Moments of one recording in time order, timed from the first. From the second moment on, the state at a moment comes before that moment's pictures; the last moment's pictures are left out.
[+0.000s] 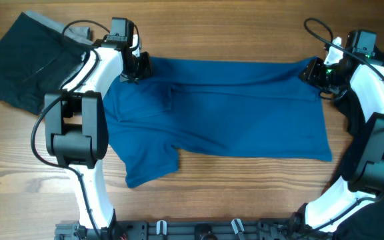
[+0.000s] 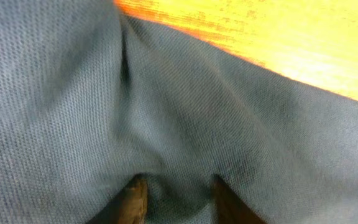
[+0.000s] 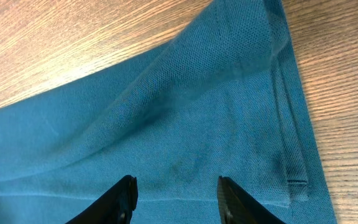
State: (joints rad) left arm -0.12 2.18 1.61 -0.67 0.20 -0.34; right arm -0.28 1.91 1.38 -0.69 -0.34 0.13
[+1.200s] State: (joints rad) left arm 0.06 2.19 1.65 -0.44 0.13 -0.22; right arm -0.26 2.08 1.39 -0.56 -0.28 0.16
